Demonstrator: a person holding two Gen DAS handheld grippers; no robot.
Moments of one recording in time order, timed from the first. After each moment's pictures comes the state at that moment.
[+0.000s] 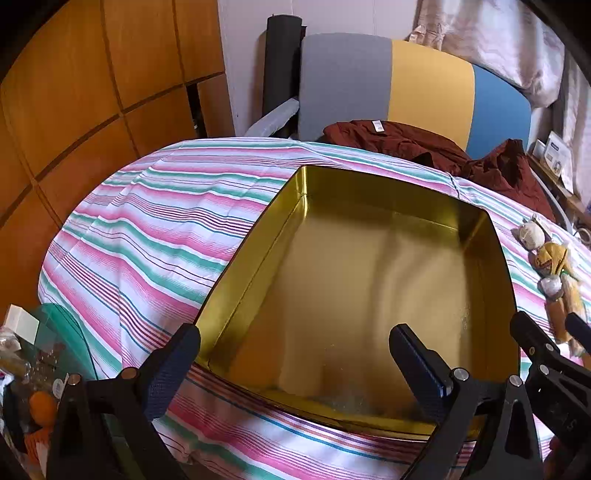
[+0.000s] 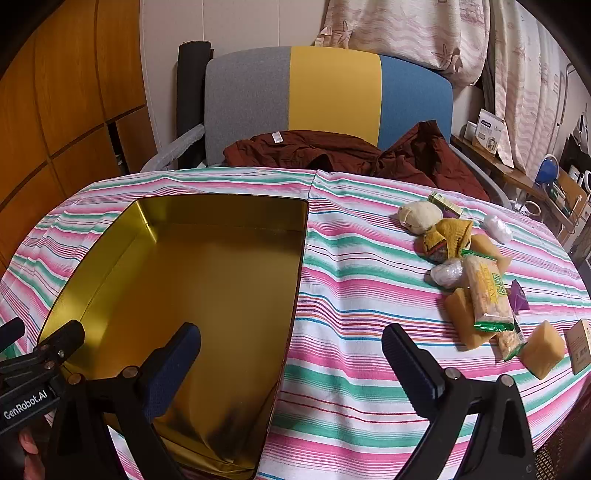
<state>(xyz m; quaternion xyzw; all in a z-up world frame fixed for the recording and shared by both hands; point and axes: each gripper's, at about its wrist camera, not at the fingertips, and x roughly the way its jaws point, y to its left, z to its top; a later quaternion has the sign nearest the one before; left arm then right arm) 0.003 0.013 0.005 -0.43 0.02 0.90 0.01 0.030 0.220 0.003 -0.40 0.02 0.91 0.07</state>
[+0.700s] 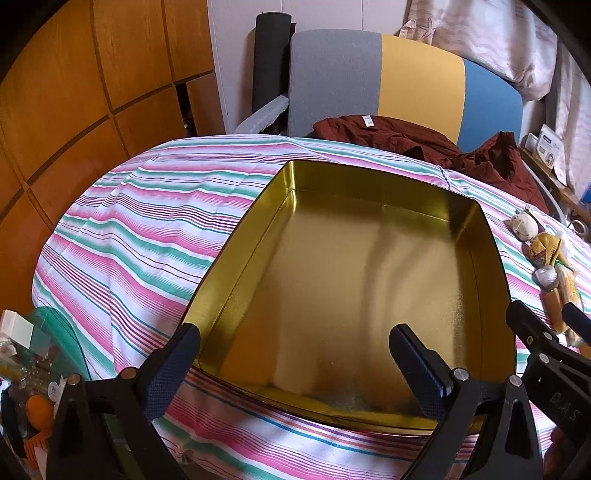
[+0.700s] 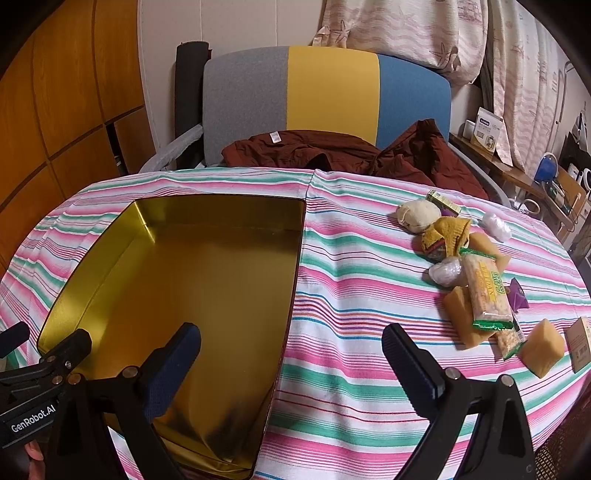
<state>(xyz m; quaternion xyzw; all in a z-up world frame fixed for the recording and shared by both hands) 0.004 0.017 0.002 -0.44 0.02 0.90 0.02 0.030 0.222 0.002 -0.40 0.03 0.91 0.07</state>
